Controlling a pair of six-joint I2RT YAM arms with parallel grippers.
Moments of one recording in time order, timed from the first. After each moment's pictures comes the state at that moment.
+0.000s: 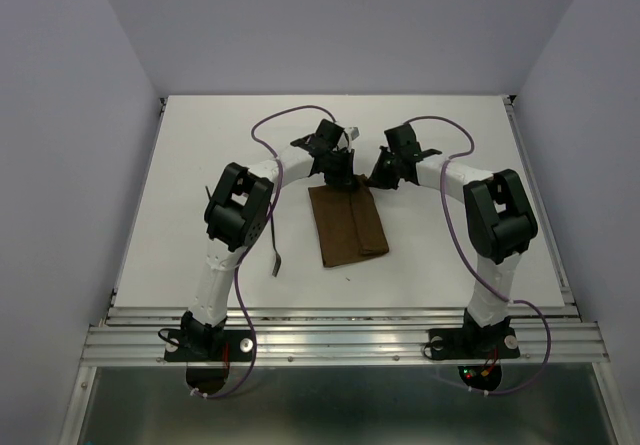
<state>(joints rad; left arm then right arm) -0.58 2.26 1.72 -0.38 0.37 -0.39 0.38 1.95 1.31 -0.25 -0.13 0.75</state>
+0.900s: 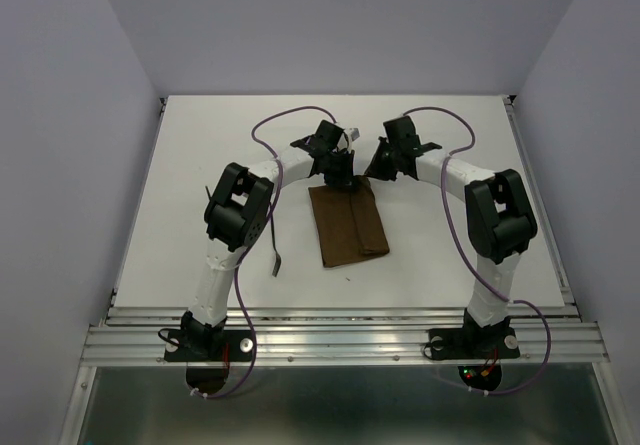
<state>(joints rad) -0.58 2.26 1.71 -0.37 0.38 -0.38 0.38 1.95 1.38 -0.26 -0.09 0.75</state>
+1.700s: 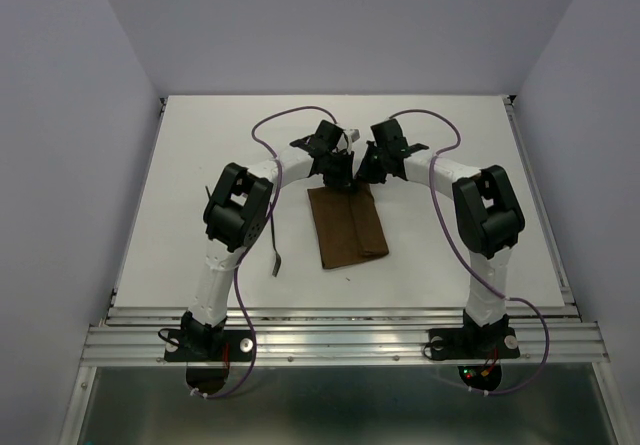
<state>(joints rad) -0.58 2.25 1.71 -0.40 0.38 -0.36 0.43 2.03 1.43 -0.26 -0.10 0.75</state>
